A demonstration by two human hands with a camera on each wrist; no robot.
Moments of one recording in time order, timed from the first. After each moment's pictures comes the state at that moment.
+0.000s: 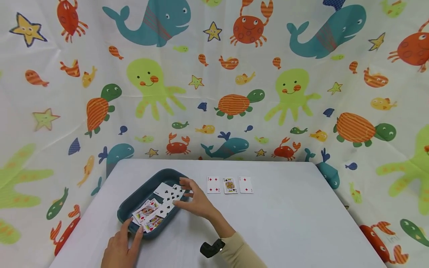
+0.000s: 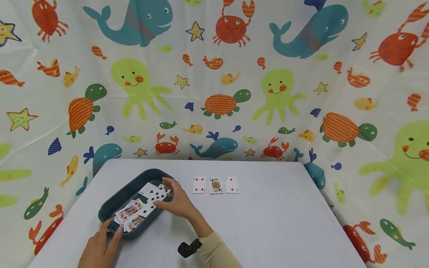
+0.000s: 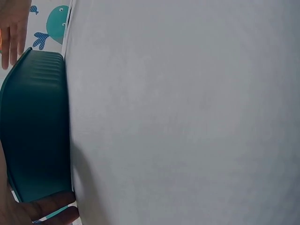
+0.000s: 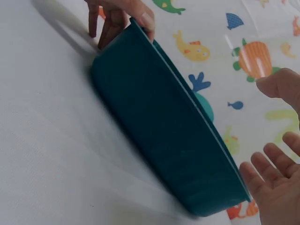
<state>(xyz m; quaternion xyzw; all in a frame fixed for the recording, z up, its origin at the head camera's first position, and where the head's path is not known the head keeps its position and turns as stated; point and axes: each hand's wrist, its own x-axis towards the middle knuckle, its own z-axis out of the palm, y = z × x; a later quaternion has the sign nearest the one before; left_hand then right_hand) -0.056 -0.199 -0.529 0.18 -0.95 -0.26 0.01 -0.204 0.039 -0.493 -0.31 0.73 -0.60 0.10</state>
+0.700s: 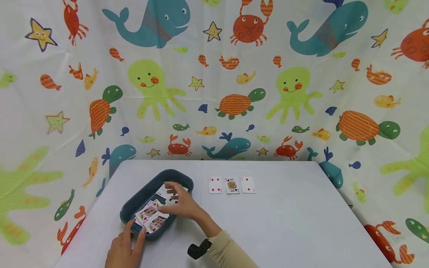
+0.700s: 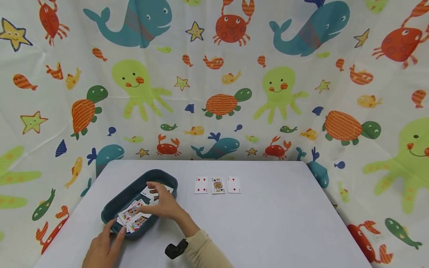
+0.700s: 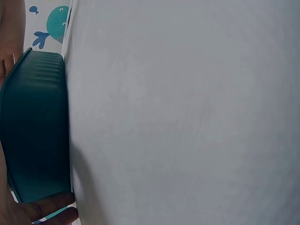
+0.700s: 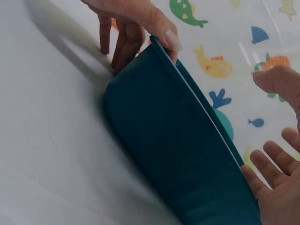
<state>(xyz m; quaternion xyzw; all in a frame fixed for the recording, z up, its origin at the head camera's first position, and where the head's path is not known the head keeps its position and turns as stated) -0.055 -0.195 -0.528 0.18 -0.95 -0.25 0.02 -0.200 -0.006 -0.493 -0.34 0.74 -0.57 0.12</state>
